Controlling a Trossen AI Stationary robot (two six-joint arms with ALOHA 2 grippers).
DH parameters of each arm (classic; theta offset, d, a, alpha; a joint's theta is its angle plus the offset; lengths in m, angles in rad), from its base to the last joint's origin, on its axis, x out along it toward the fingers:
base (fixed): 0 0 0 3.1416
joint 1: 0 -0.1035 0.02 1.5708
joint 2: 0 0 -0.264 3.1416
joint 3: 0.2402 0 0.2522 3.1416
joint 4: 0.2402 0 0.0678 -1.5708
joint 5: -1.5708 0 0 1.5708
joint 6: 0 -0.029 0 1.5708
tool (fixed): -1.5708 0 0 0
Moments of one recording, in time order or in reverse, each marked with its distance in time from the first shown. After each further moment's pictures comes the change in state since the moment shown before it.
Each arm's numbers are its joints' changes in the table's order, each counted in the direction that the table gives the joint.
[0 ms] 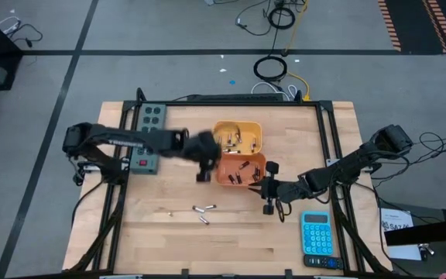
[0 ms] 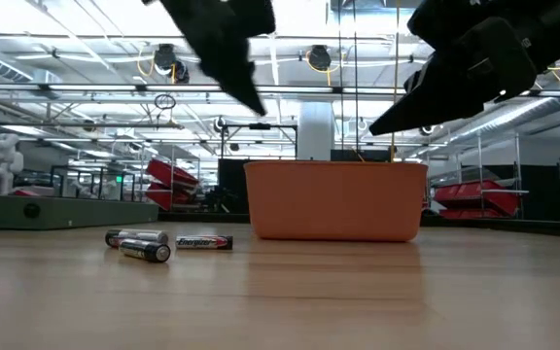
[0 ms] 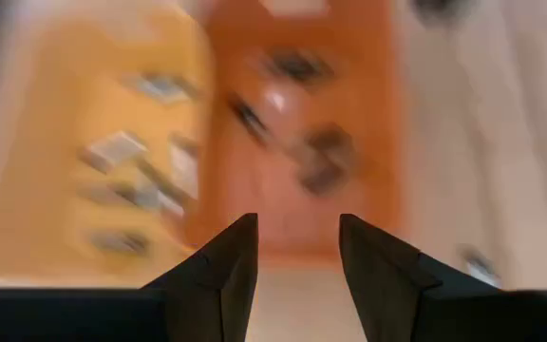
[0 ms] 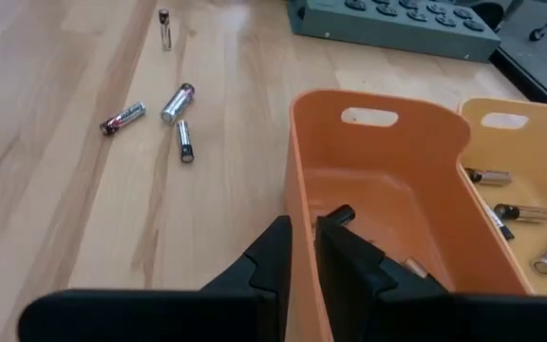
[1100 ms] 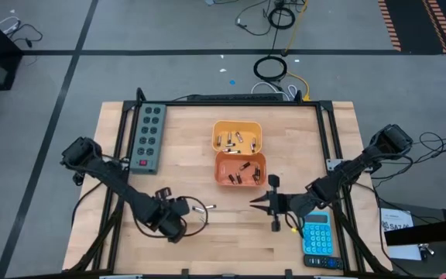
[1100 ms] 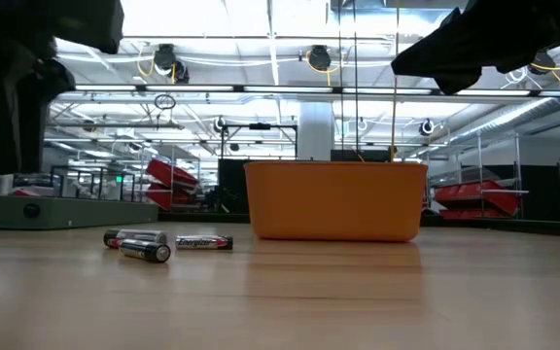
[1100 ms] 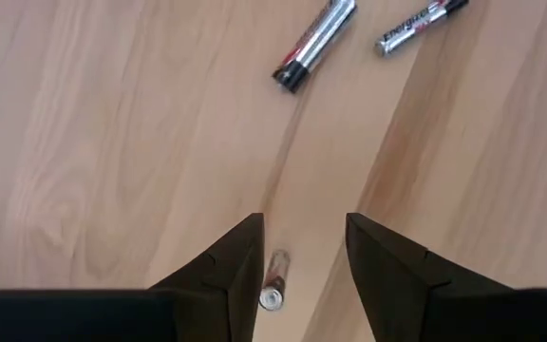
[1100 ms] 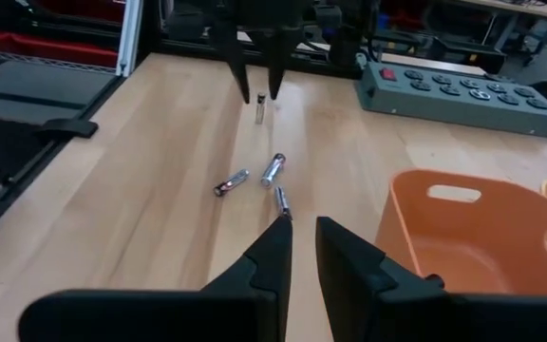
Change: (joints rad) left arm 0.658 0.107 -0.117 0.345 -0.174 1.077; right arm -0.177 0.000 0.001 -0.165 0.041 0.017
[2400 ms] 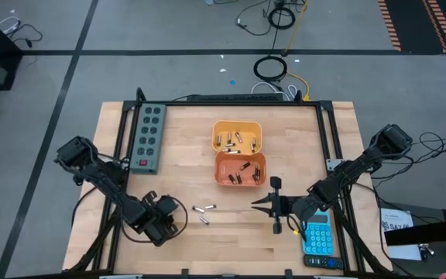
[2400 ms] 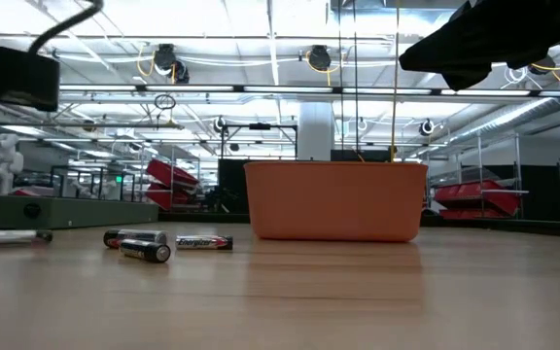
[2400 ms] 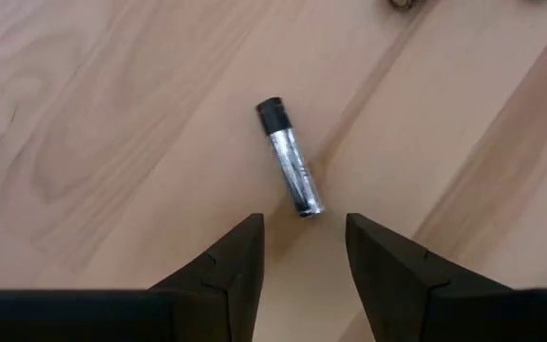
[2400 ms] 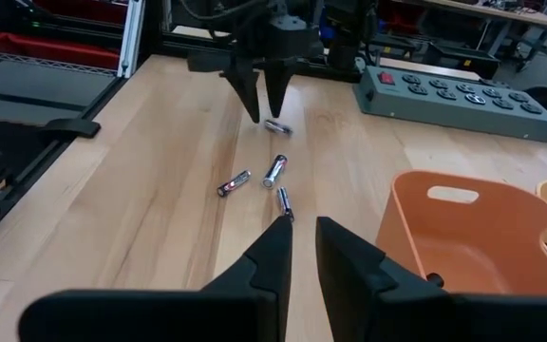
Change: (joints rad) left arm 0.119 -0.044 -0.284 -0.232 -0.099 0.394; right arm -0.035 0.000 0.000 0.002 0.048 -0.002
